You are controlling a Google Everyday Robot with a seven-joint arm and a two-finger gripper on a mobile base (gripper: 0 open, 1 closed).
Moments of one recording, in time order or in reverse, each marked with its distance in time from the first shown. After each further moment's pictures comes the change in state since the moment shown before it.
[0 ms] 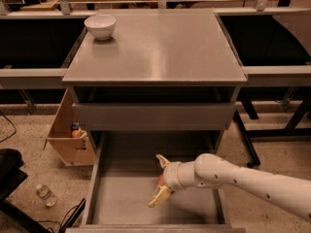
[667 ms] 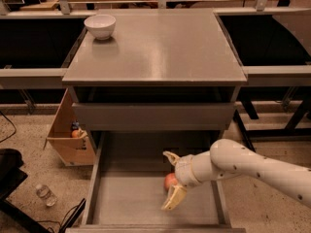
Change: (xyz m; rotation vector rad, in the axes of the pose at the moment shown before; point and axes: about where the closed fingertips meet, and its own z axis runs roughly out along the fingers) arm -0.040 0.028 -0.088 -0.095 0.088 -0.087
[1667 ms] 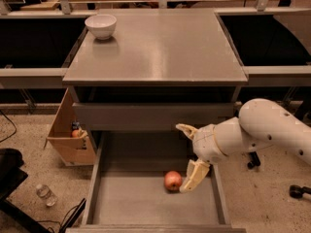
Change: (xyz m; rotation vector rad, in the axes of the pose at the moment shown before) arm -0.078 -0.011 -0.129 0.013 0.046 -0.095
